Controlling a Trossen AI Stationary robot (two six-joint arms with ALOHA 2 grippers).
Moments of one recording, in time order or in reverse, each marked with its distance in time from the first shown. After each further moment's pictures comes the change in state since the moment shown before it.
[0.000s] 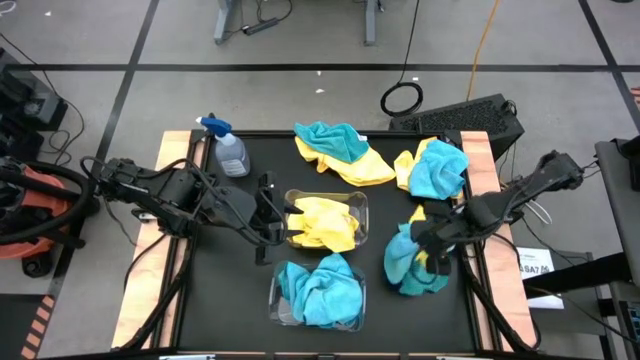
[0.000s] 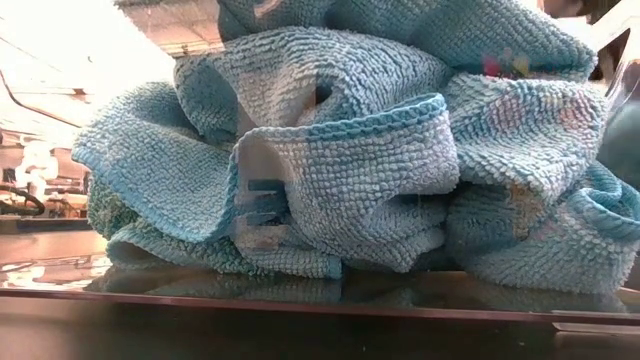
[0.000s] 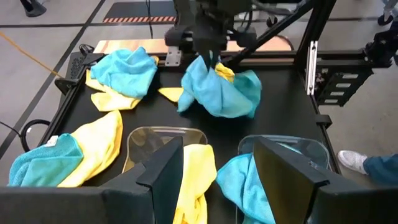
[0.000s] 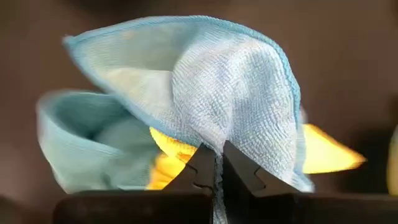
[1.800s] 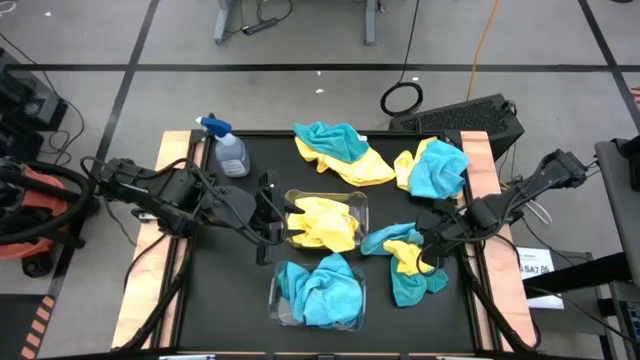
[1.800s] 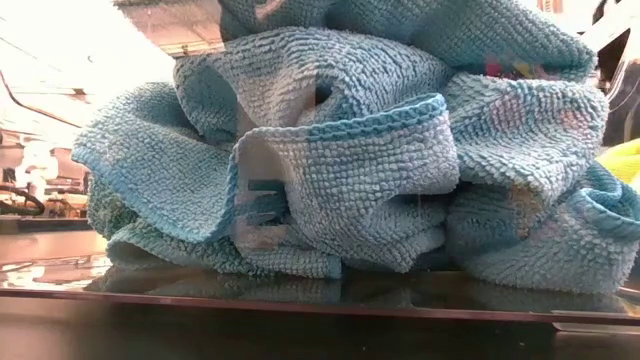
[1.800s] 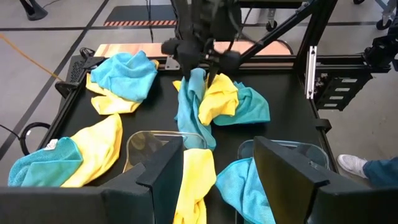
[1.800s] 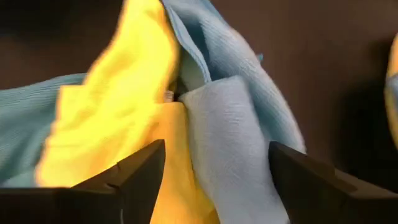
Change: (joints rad) left arm 0.000 0.002 0.000 0.015 -0.004 0.002; right arm 0.005 -0.127 -0.269 0.123 0.125 0.237
